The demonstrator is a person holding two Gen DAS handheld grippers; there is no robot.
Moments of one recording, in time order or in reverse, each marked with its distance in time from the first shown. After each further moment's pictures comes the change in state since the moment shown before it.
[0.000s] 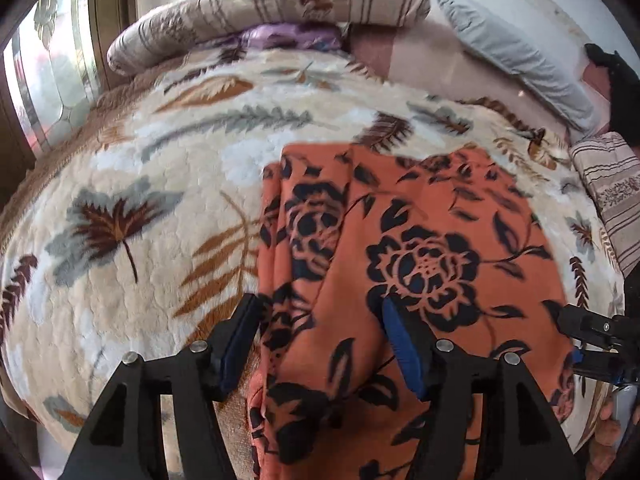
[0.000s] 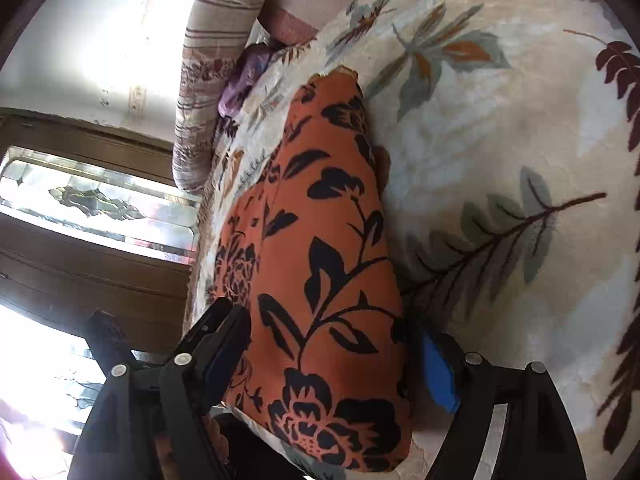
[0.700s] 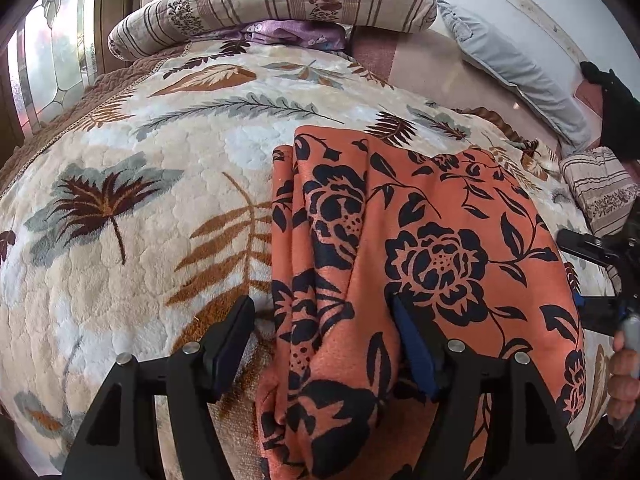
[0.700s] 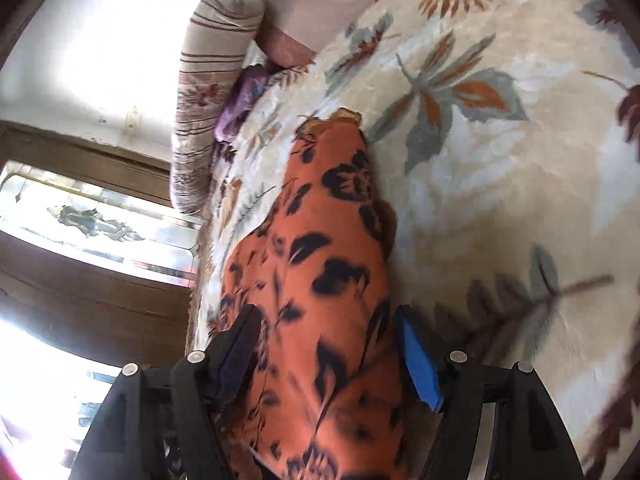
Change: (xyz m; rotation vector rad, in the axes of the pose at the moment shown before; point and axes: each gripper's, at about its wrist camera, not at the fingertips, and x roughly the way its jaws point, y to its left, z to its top) left arm 0.005 0.014 -0.011 -0.018 -0.043 -0.058; right arm 0.002 0.004 0.046 0.037 -0.071 0.001
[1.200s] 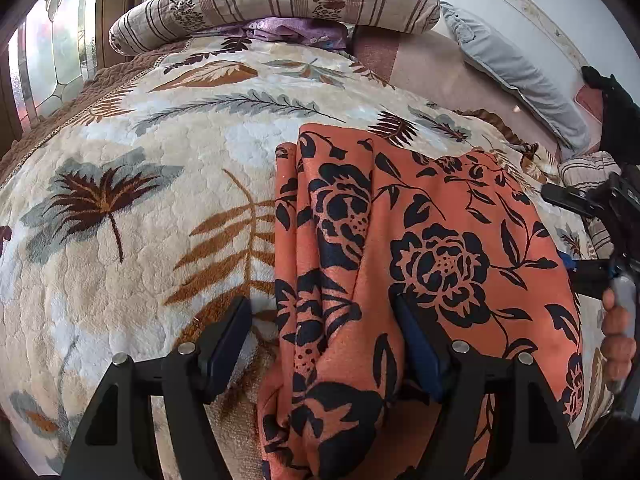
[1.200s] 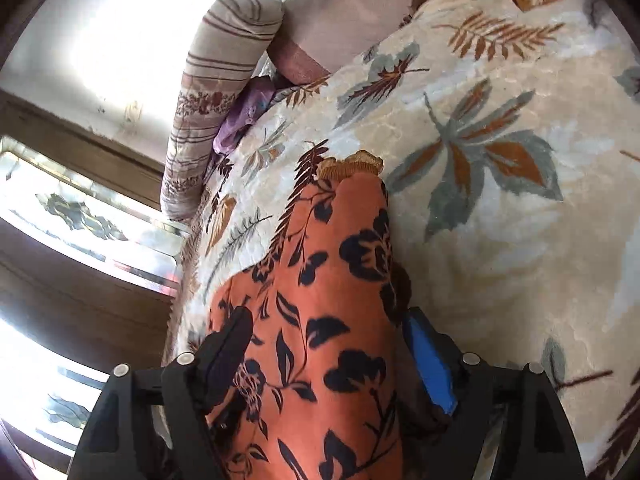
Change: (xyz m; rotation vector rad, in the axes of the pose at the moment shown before) left arm 0.005 0.004 0.002 -0.013 0.006 -0.009; right arm 0.020 0.018 0.045 -0.062 -0.051 -0.019
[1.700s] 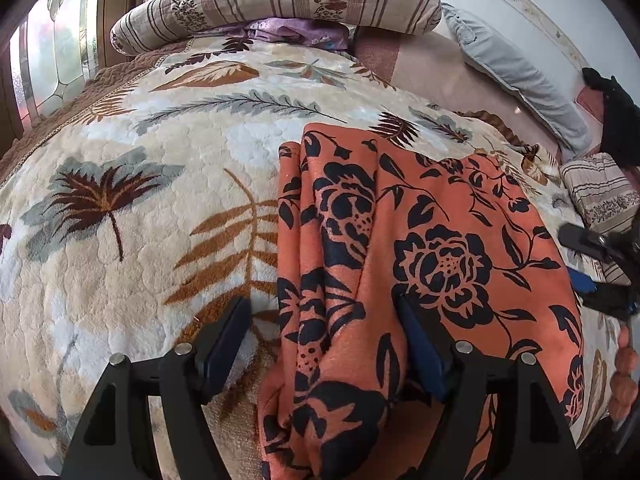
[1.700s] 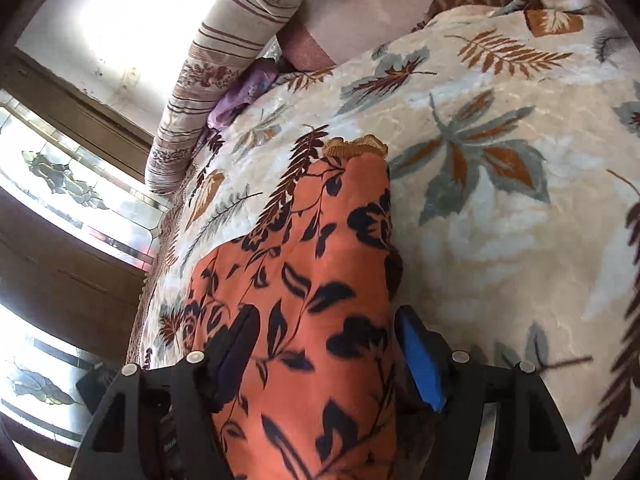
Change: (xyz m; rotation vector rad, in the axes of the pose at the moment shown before) left arm 0.002 -0.001 -0.001 -0.006 -0.006 0.010; right arm -0.020 0.023 -0.031 -0.159 -0.007 -0.129
